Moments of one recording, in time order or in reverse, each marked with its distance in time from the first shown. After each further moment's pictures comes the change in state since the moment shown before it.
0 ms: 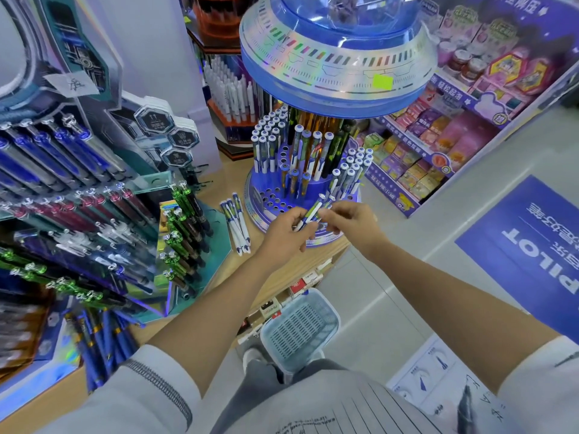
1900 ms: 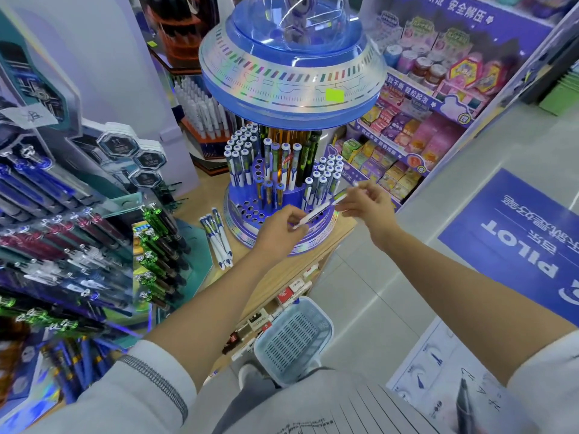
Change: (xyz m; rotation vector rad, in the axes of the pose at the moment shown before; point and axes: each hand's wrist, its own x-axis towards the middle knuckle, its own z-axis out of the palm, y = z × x) left_hand 0.020 0.021 0.018 0.241 -0.020 0.036; right_hand -0.003 -0.009 -0.059 0.337 0.306 0.009
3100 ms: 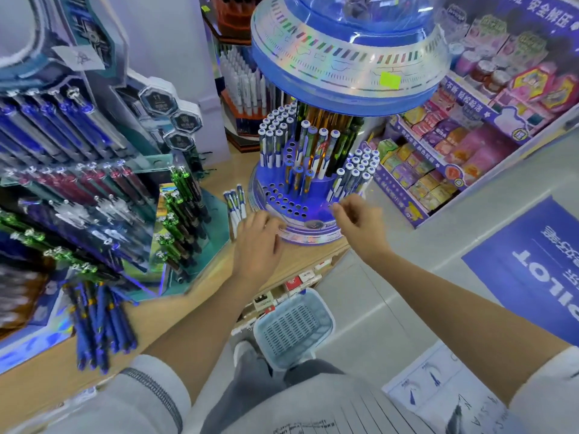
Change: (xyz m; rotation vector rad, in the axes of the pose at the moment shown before) left_hand -0.053 -0.062 -0.007 0.635 0.433 0.137; right_hand -0.018 0.030 0.041 -0.638 -0.152 -0.366
